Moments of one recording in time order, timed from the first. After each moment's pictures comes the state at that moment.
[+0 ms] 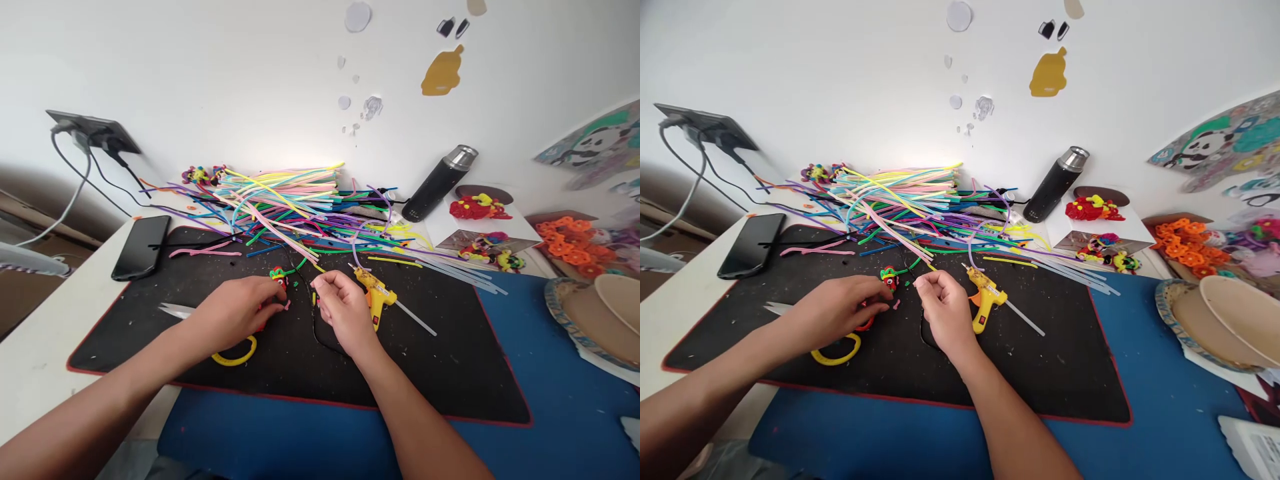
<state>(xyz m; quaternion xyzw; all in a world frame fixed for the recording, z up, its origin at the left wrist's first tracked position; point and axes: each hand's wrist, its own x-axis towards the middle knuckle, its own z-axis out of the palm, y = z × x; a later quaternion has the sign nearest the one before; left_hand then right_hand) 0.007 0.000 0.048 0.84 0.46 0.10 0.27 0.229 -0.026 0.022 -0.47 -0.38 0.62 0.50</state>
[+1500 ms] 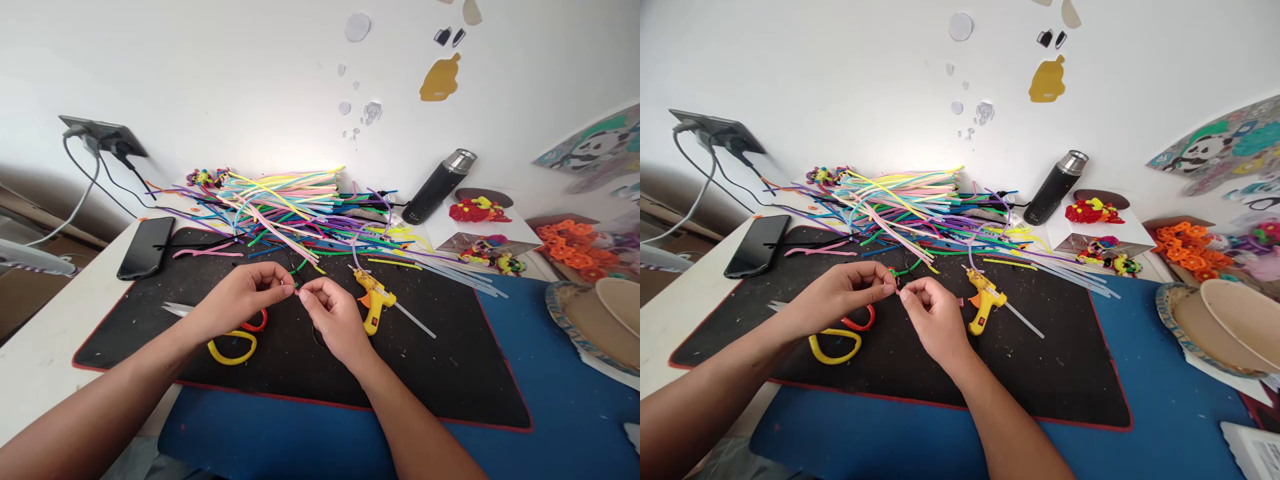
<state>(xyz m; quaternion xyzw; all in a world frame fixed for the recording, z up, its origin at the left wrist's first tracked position) 0.023 0.005 0.068 0.65 0.49 0.23 0.53 0.225 -0.035 0.022 -0.48 -0.49 0.58 0.44</state>
